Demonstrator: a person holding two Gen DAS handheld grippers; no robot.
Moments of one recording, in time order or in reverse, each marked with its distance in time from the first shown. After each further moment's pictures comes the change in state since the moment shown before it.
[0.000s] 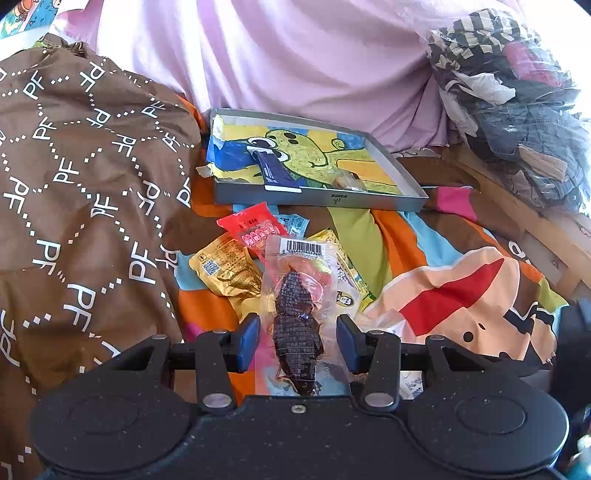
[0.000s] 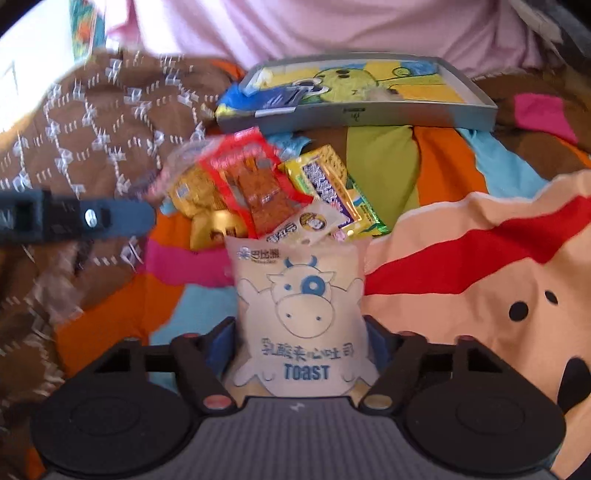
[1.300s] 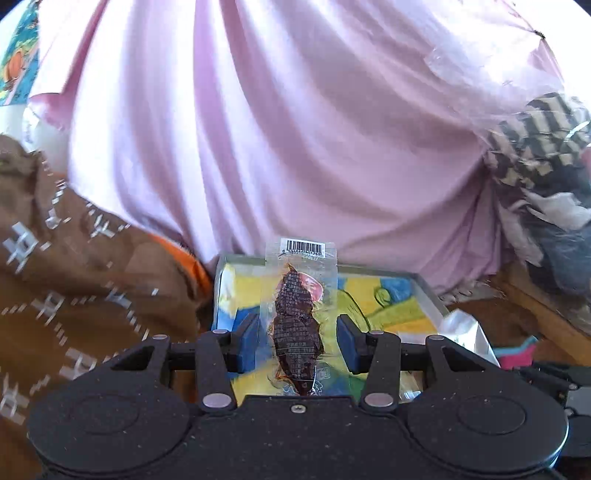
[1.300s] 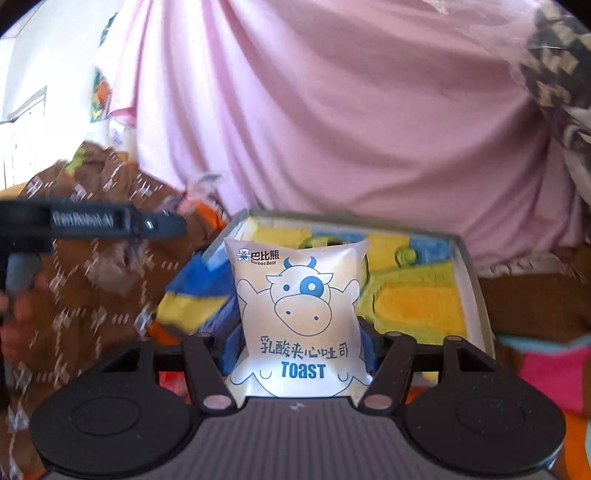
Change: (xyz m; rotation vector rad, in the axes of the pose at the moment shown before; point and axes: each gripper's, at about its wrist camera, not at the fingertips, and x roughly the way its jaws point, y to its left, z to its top) left arm 0.104 0.015 0.176 -0.023 -0.286 0.102; right arm 0.027 -0.055 0.193 -0.178 -0.295 0.039
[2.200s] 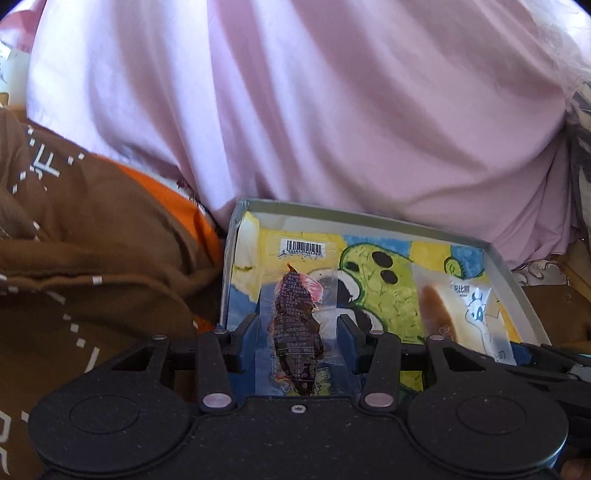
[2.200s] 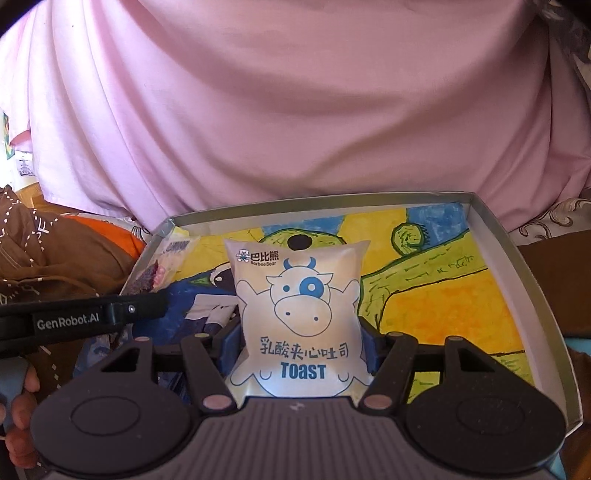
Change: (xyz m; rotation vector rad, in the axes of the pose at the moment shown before) left arm 0.123 0.034 -0.002 -0.061 0.199 0.064; right arm 0.124 -0.032 0.018 0.209 0.084 -0.075
